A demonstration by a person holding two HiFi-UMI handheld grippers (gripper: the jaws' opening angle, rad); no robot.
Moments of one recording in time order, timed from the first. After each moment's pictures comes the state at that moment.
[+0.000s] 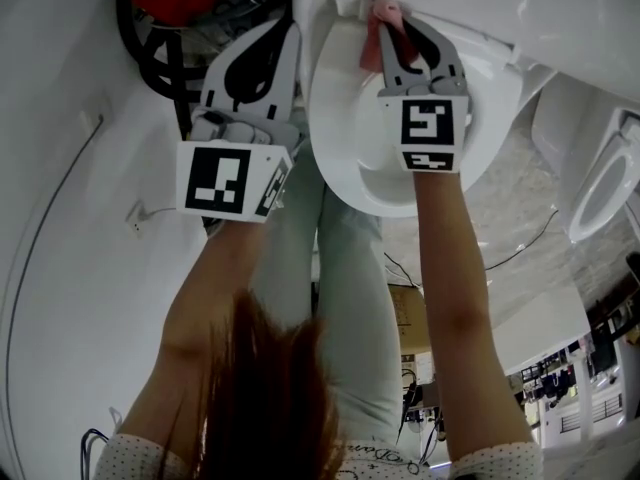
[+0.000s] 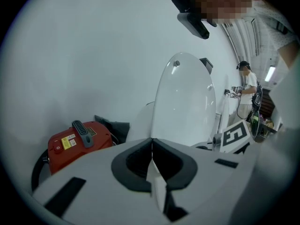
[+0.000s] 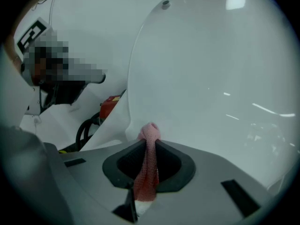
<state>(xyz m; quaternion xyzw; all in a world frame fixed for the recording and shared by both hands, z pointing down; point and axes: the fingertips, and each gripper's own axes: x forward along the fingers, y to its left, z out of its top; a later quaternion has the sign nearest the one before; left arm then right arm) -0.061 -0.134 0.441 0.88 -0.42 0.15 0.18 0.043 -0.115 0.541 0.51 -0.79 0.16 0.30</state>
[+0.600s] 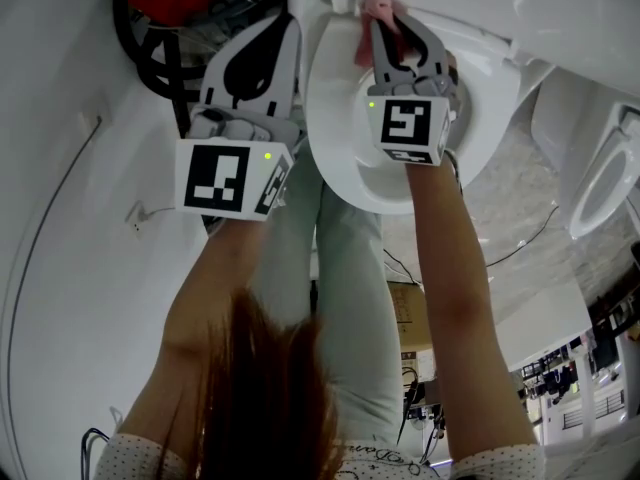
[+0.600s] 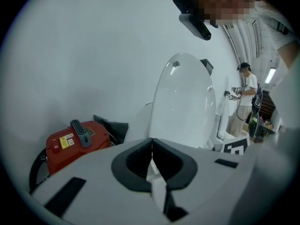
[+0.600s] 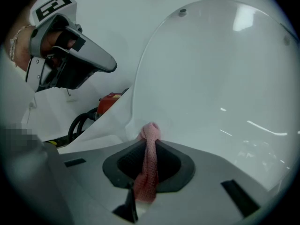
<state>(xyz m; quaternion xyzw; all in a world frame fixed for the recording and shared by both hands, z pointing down) -0.054 -0.133 0.440 0.88 -0.41 0.14 0.19 0.040 -0.115 0.549 0.52 -0.79 0.09 0.31</state>
